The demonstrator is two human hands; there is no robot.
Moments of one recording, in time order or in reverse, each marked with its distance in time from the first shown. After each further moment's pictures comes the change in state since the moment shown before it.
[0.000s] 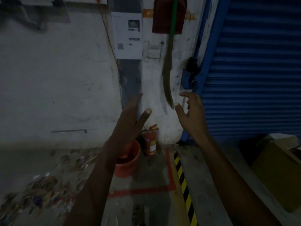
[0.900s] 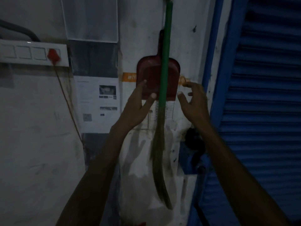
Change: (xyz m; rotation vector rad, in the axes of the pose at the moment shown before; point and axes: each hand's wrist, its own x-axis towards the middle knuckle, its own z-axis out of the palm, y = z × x) left_hand 0.553 -0.123 0.094 -0.142 0.159 0.243; right_hand 0.504 0.208 0.097 0.040 0.235 -0.177
